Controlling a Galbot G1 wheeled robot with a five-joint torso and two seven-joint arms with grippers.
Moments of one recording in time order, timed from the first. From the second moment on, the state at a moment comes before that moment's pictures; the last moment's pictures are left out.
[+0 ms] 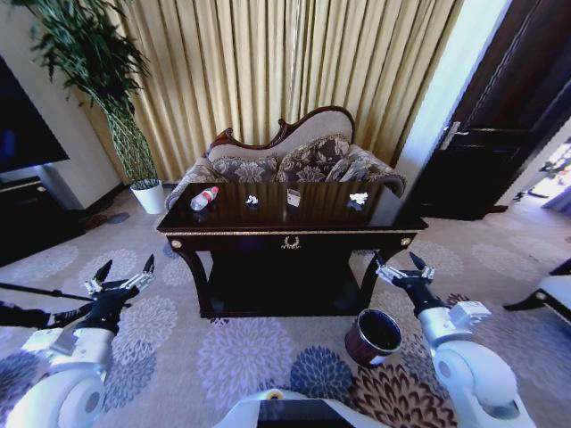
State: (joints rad) left arm 1.80 -1.25 -1.03 -2.39 -0.62 0.14 -0.02; right arm -1.67 1.25 0.90 2.32 0.51 -0.24 -0.02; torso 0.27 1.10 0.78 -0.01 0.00
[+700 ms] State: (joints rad) left arm 1.80 -1.25 -1.03 -2.40 -0.62 0.14 -0.02; right arm -1.67 1.25 0.89 2.33 0.49 -0.22 -0.03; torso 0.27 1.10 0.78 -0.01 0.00
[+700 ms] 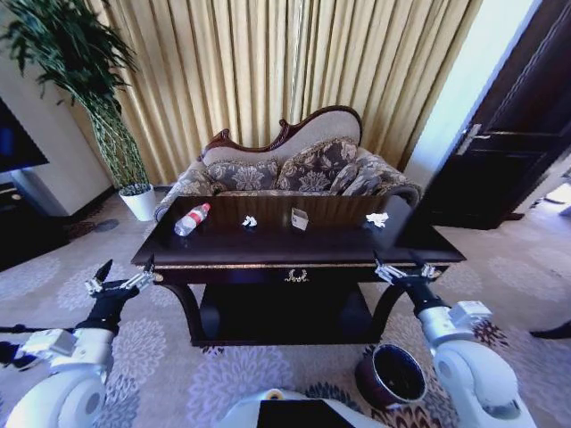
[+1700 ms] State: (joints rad) left arm 1.81 -1.26 -1.02 -2.41 -0.61 0.13 -0.03; right arm -1.67 1.26 0.90 2.32 0.52 -0.22 -0.02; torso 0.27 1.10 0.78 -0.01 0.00
